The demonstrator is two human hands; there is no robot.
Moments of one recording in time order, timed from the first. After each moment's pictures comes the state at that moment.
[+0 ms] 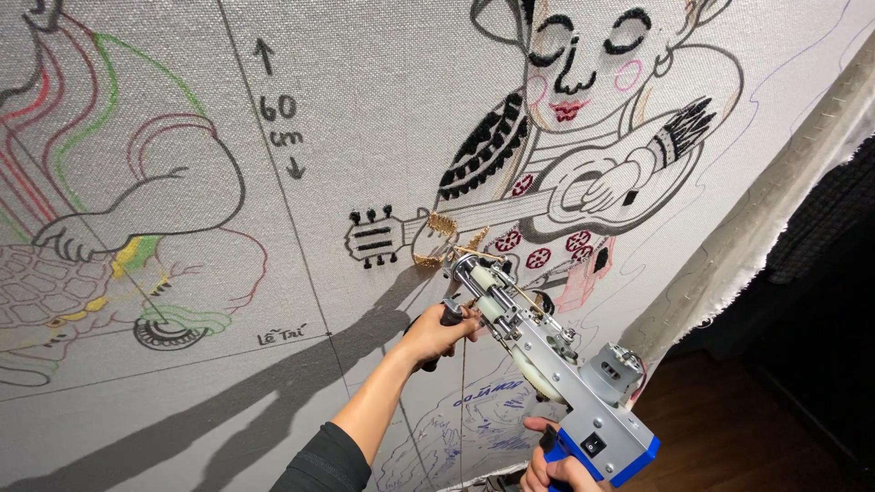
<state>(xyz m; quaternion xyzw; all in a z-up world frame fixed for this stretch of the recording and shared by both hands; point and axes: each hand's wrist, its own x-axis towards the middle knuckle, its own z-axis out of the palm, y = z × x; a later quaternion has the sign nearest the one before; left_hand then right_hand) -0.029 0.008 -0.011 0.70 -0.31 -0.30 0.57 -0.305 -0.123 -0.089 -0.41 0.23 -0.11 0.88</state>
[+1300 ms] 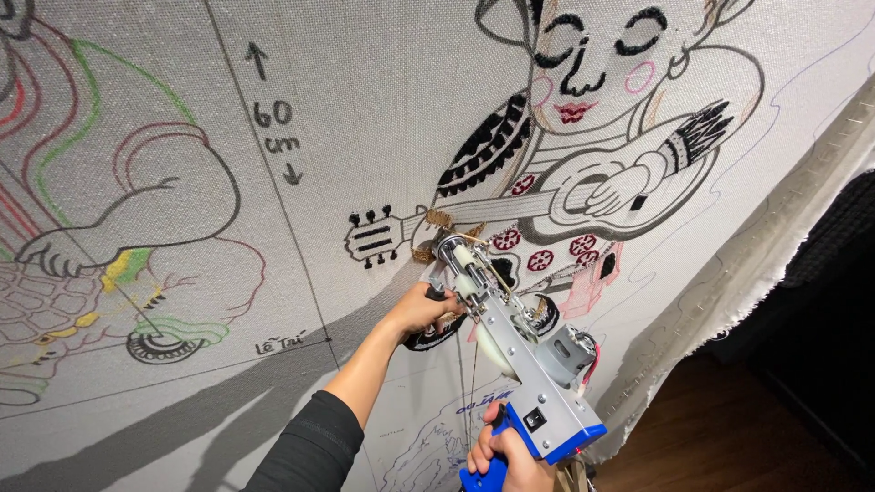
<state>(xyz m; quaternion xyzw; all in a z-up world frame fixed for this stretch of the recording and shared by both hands) 0.056 -0.005 -0.020 0.73 -0.28 -0.30 0.55 -0.231 -0.058 -0.072 -0.37 0.19 -0.18 0.89</state>
